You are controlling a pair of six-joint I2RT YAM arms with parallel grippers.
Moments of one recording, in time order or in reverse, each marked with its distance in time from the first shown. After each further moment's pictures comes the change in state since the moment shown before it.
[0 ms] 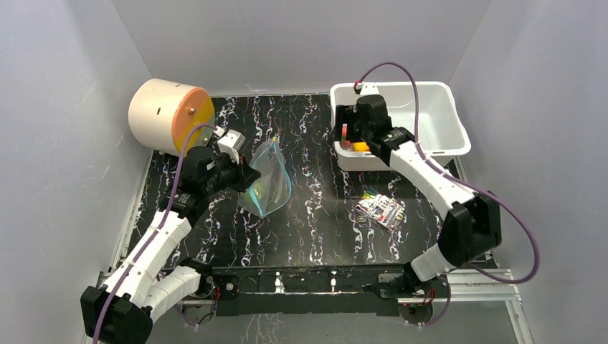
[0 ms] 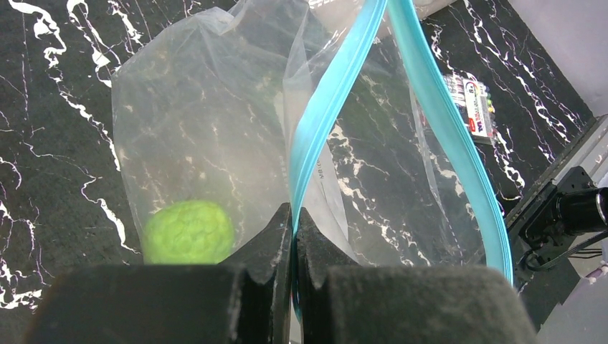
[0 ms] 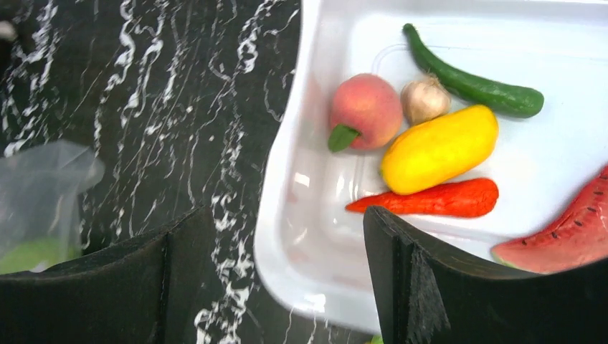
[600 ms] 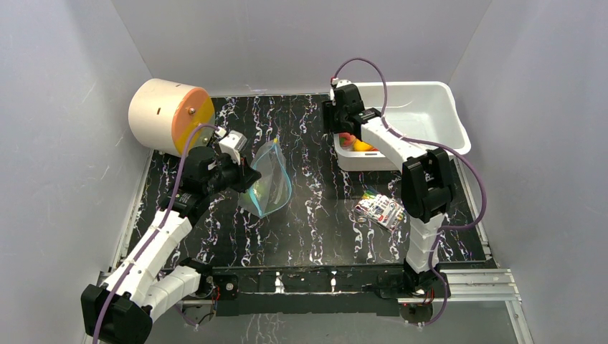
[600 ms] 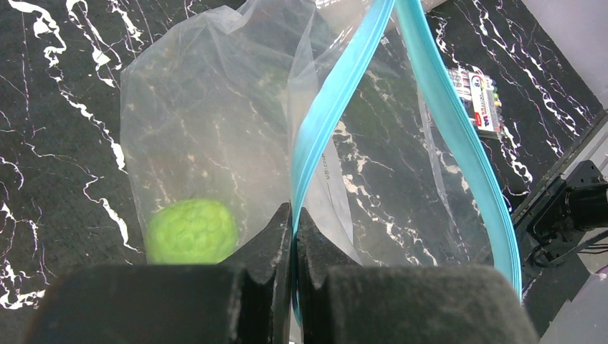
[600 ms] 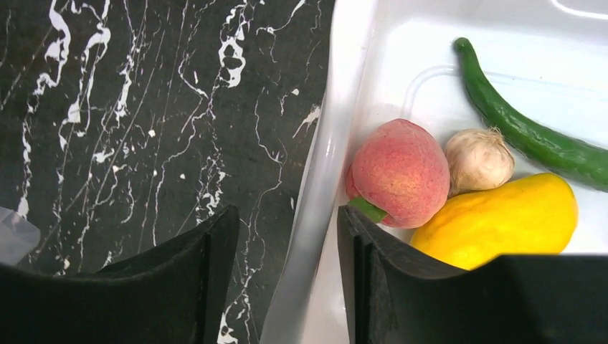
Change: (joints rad) left arm -0.005 0.007 -0.005 0.001 -0.006 0.019; right arm -0.036 0.490 0.364 -0.035 -0.047 -0.019
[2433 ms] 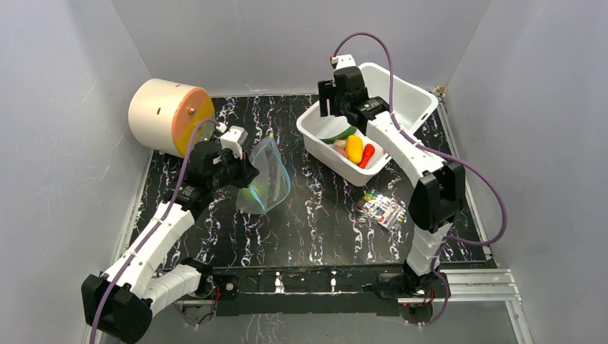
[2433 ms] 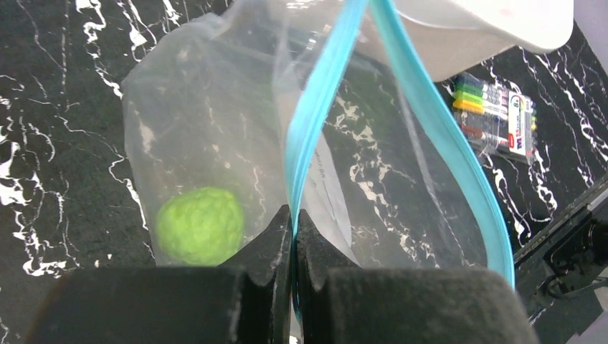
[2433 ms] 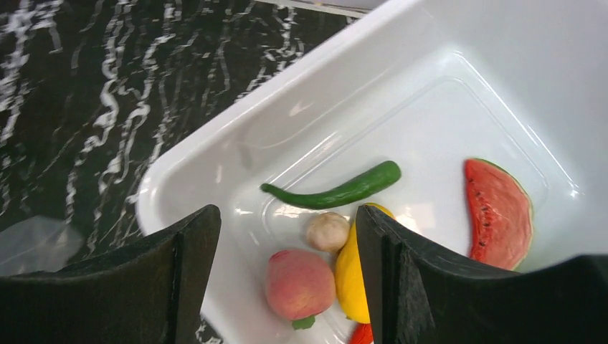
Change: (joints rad) left arm -0.033 0.061 0.064 -0.069 -0.131 -0.038; right arm 0.060 -0.142 0.108 -0.080 0.114 -0.108
